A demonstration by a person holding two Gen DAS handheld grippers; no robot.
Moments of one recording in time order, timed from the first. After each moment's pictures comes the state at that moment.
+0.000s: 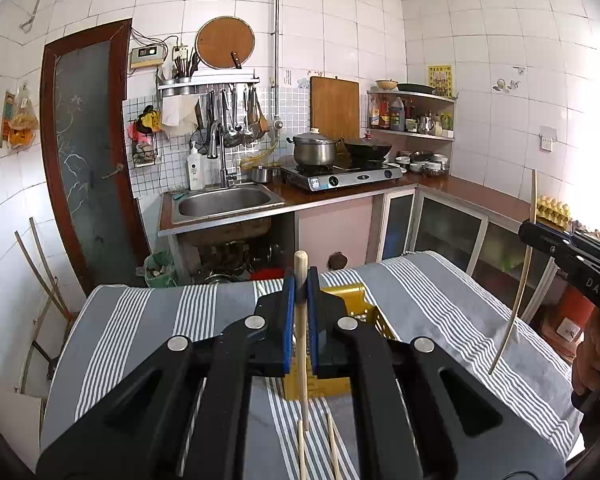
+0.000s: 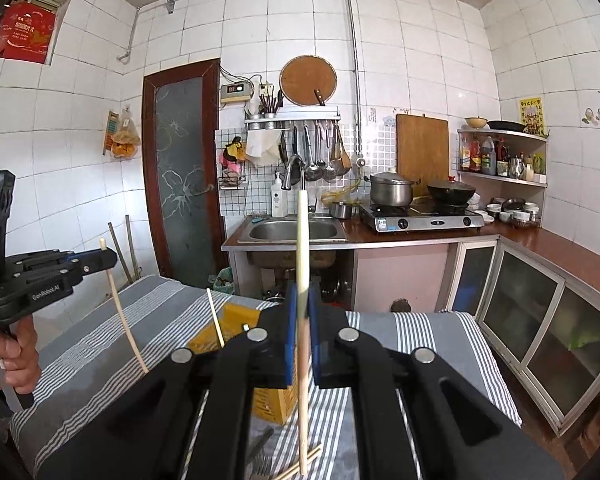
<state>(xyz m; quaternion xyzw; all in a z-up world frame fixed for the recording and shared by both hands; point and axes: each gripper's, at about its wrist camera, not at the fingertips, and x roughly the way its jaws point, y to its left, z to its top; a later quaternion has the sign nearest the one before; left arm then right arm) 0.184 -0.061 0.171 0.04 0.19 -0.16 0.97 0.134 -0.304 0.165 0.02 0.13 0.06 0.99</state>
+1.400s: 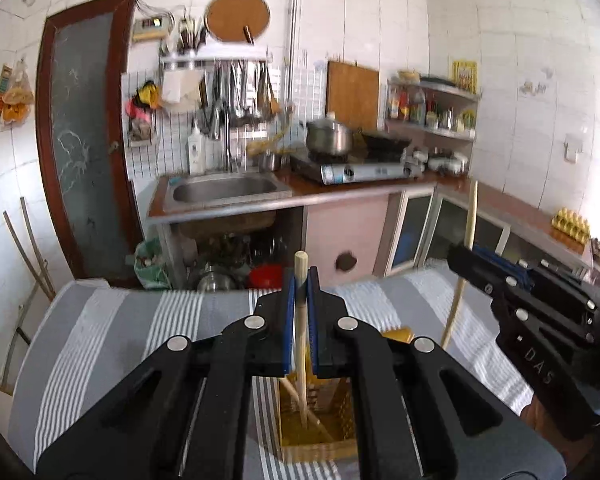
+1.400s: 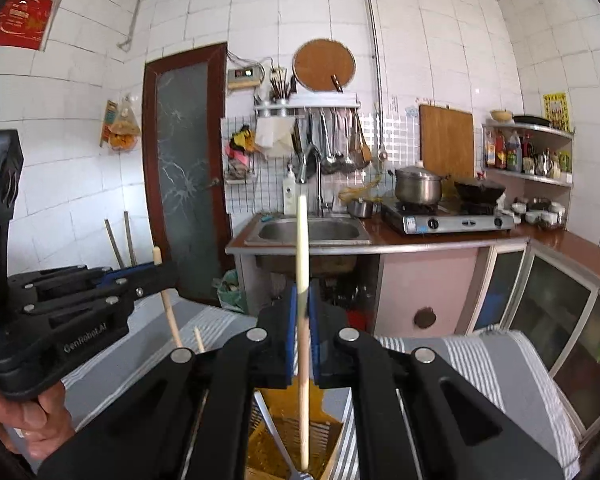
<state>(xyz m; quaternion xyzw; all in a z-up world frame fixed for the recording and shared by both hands) 0.325 -0.085 0.117 0.02 0.23 -0.15 0.96 0.290 -0.245 0.105 0.02 0.16 0.07 0.98</state>
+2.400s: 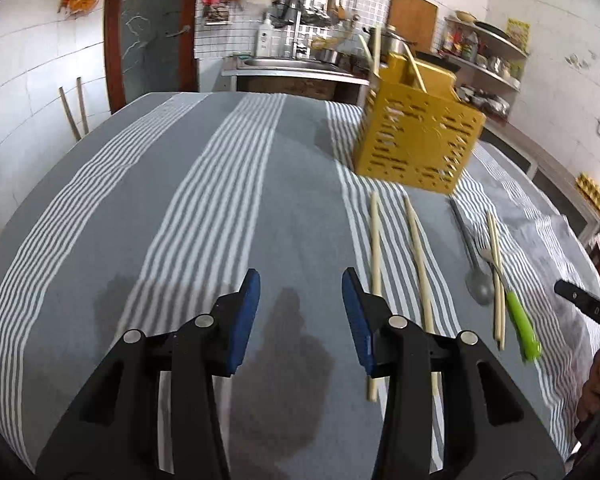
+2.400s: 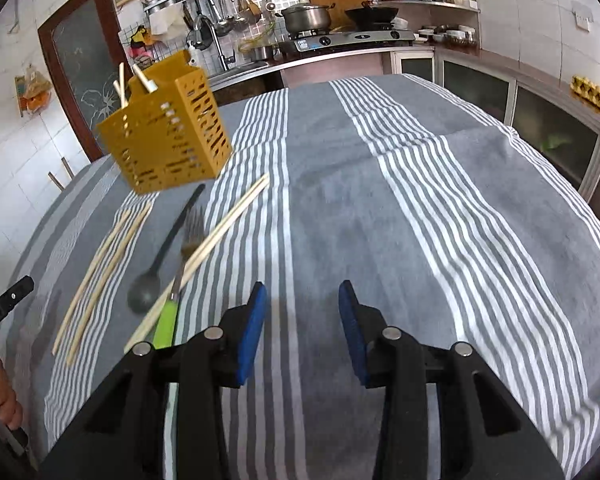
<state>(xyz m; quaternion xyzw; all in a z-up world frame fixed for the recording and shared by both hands) 0.095 0.023 -0.063 -0.03 0.36 -0.07 0.93 0.061 -0.325 -0.088 0.13 0.37 -0.05 0.92</state>
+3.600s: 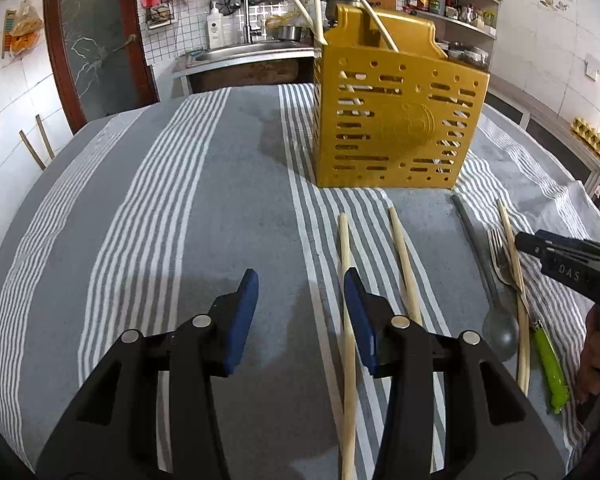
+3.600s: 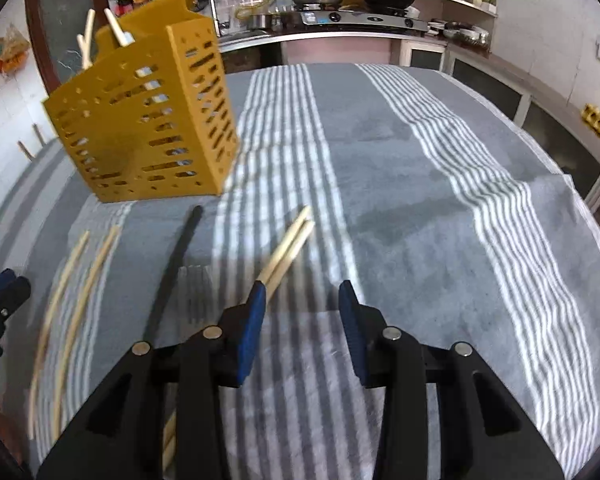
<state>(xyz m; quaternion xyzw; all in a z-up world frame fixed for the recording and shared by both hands) 0.188 -0.038 -0.071 0.05 0.39 -0.11 0.91 0.180 -0.281 -0.099 0.08 0.43 -0.09 0.89</state>
